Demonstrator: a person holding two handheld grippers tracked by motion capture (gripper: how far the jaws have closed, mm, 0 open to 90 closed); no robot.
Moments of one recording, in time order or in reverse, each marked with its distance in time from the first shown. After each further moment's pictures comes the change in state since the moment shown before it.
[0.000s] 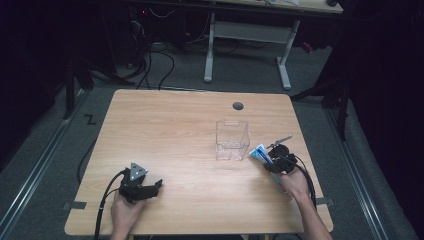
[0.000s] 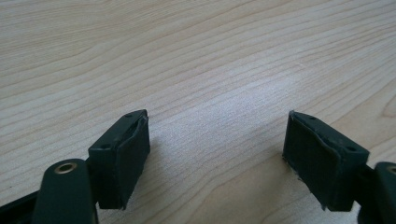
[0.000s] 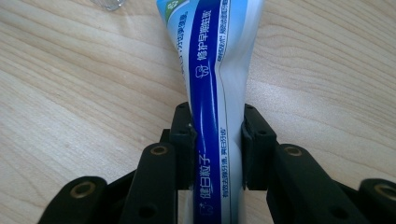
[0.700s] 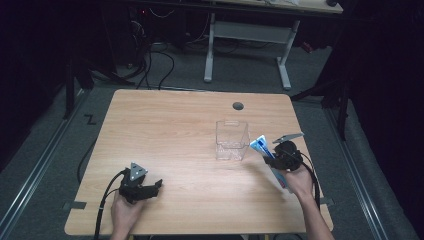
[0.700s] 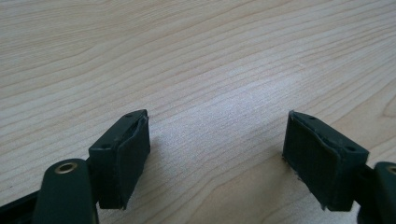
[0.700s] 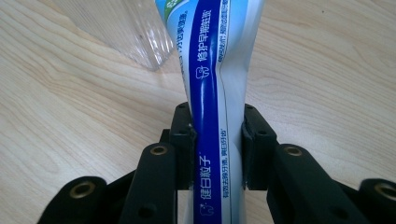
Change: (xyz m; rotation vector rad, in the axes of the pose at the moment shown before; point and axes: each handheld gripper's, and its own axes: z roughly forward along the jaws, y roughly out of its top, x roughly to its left) left arm 0.000 0.000 0.000 0.002 0.000 0.001; right arm 0.002 0.003 -0.038 -0.175 0.063 0.021
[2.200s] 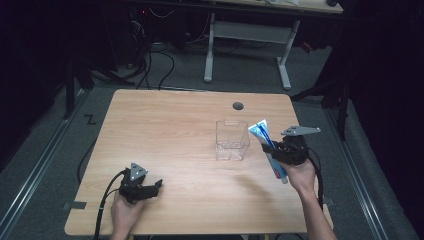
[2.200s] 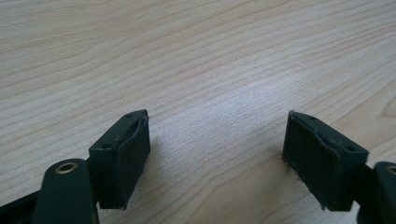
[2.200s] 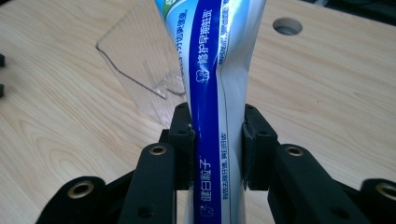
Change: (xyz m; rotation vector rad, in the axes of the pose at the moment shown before) left arm 0.000 0.000 0.000 -0.001 0.004 0.002; right arm 0.008 0.018 -0.045 -0.270 0.090 -0.010
